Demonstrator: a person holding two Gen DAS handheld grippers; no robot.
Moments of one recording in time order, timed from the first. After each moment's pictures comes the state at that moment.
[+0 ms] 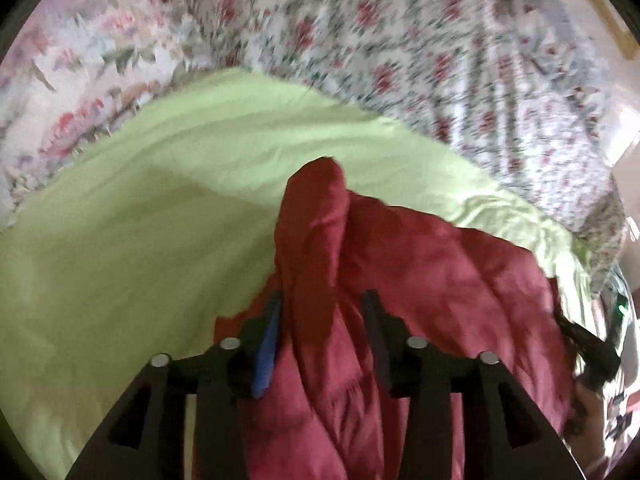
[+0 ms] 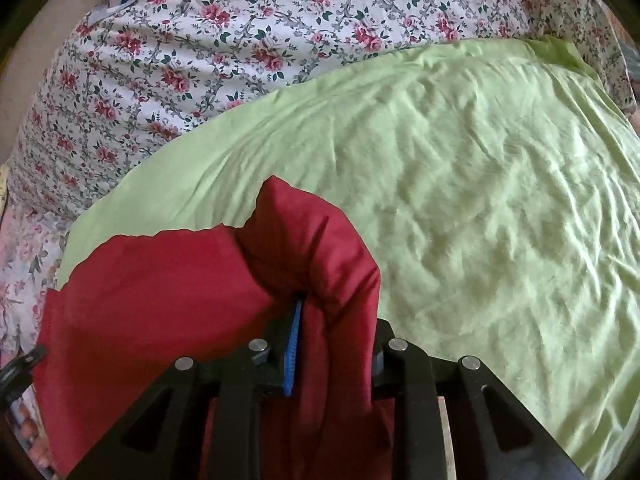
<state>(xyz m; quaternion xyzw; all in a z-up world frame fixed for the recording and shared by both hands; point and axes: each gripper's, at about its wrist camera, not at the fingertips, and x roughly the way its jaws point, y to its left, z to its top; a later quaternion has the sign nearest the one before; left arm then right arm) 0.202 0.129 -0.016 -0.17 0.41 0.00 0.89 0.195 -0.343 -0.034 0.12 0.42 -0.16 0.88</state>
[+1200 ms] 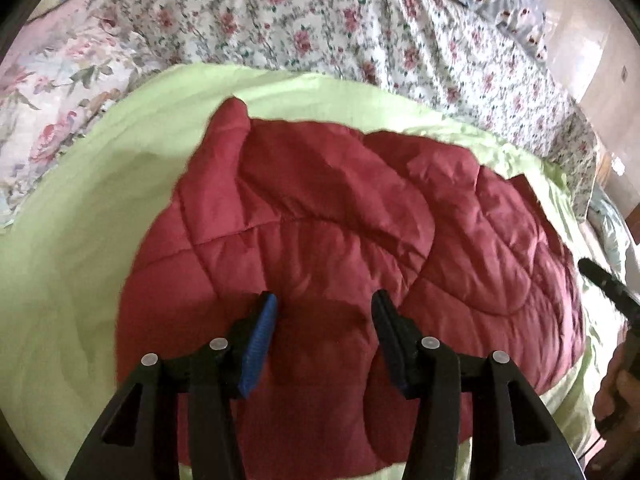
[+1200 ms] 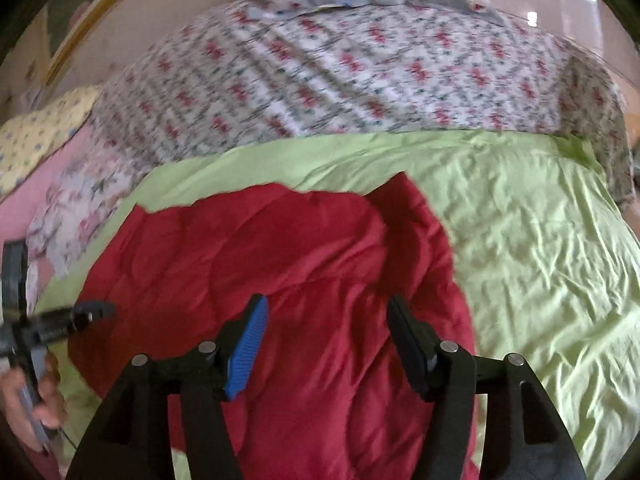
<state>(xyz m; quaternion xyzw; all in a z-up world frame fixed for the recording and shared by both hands) 0.141 0.059 -0.025 -0.10 0.43 -0.06 0.89 0.080 -0.218 0.021 -0.01 0.38 -0.06 0.92</state>
